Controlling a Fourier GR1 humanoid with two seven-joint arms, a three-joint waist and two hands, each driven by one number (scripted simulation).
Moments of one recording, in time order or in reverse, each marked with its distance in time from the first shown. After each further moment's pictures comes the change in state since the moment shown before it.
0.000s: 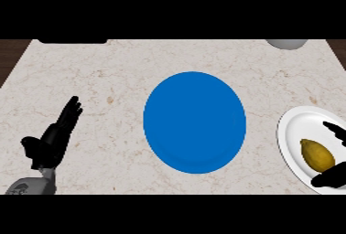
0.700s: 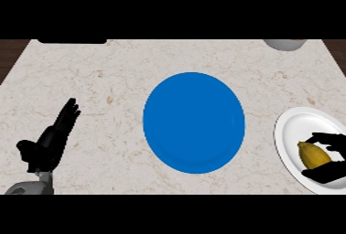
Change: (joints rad) left arm 0.028 -0.030 0.052 -0.034 -0.047 -0.043 0.015; right arm -0.029 0.099 -0.030 0.163 0.172 0.037 -0.184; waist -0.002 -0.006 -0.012
